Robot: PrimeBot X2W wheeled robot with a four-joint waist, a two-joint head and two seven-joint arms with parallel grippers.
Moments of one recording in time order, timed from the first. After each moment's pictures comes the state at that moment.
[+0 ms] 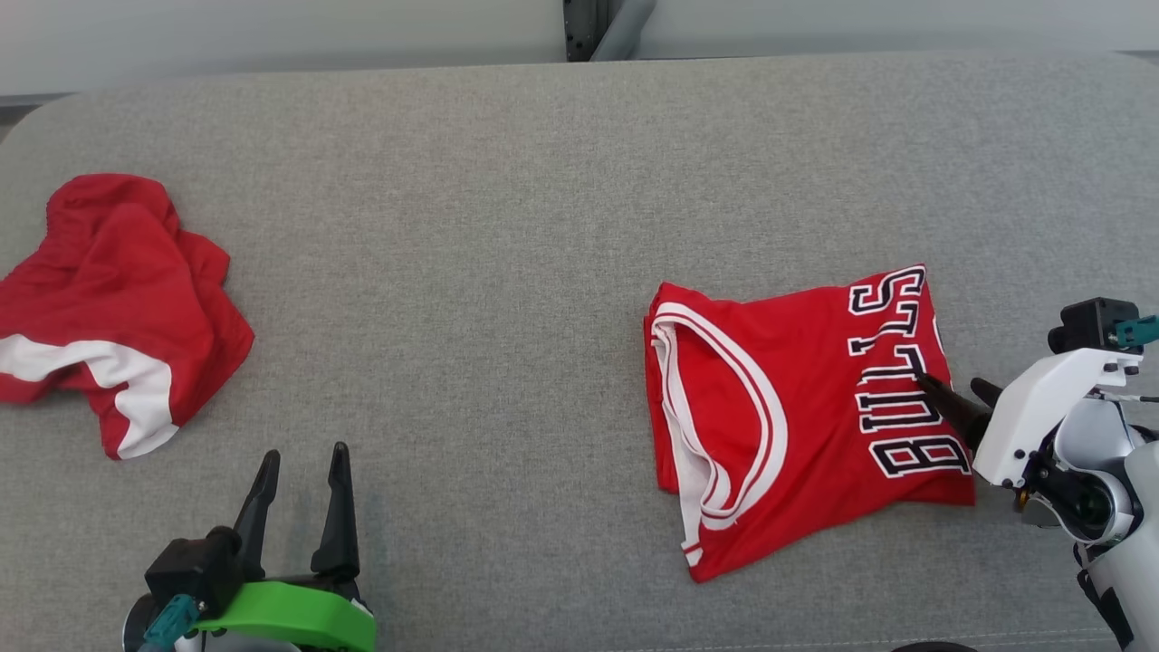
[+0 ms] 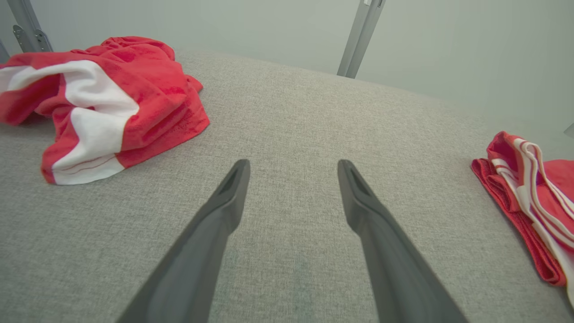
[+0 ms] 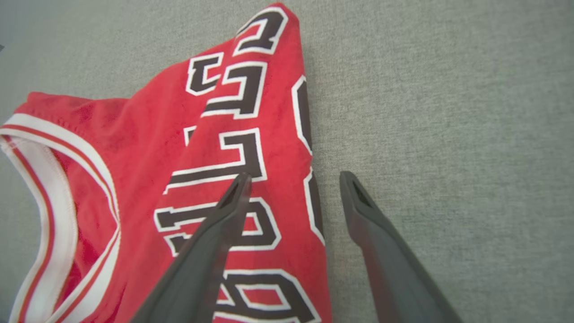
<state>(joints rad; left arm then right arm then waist) -0.02 0.07 -0.04 0.26 -0.32 -0.13 -0.26 -0.35 -0.38 0.12 0.42 0.73 0.13 0.45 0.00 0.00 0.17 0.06</state>
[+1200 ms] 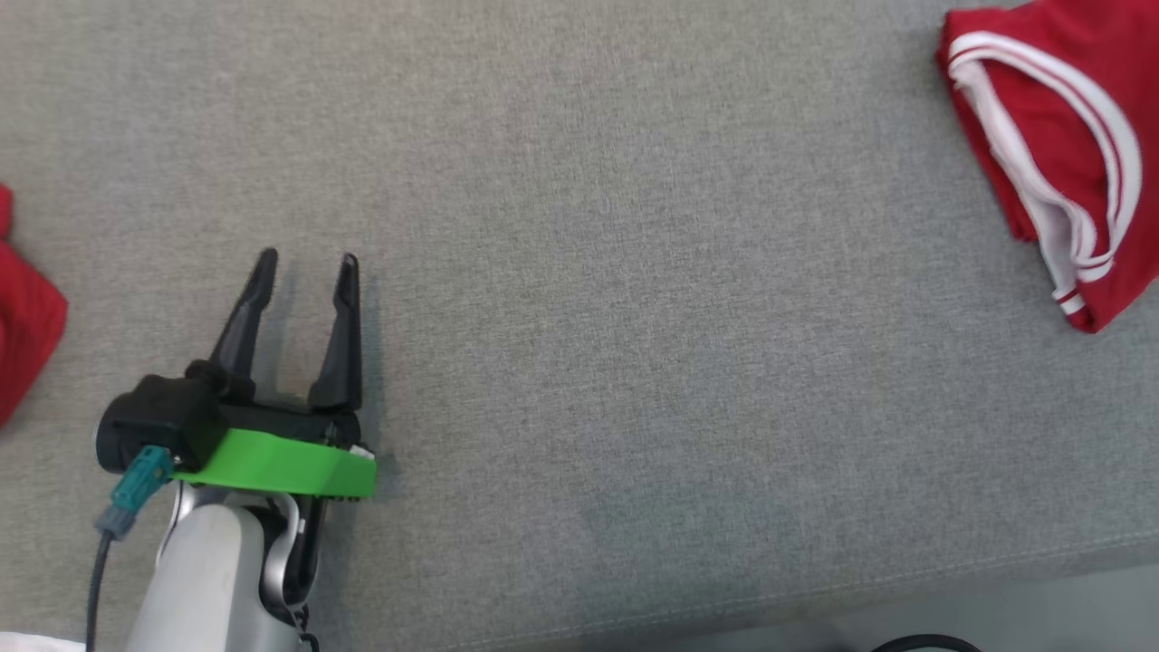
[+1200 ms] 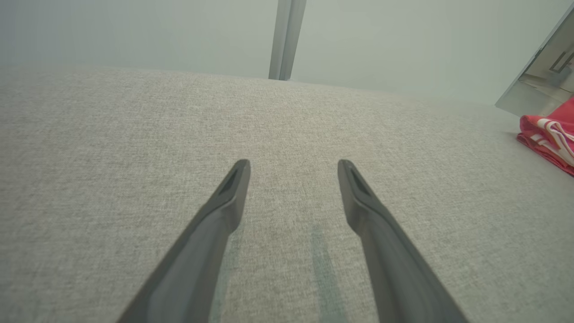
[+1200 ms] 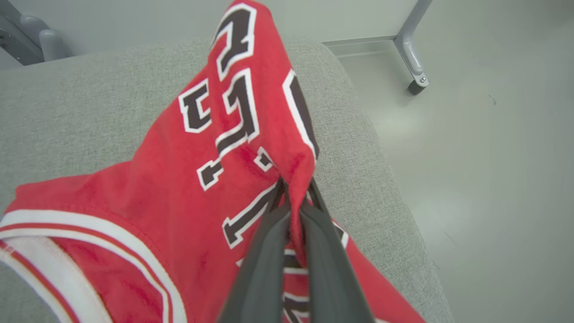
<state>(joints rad) -0.28 0.14 -0.15 0.16 -0.33 -0.13 -0.26 -0.93 -0.63 -0.01 0.67 0.46 0.13 0.47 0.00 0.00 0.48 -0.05</state>
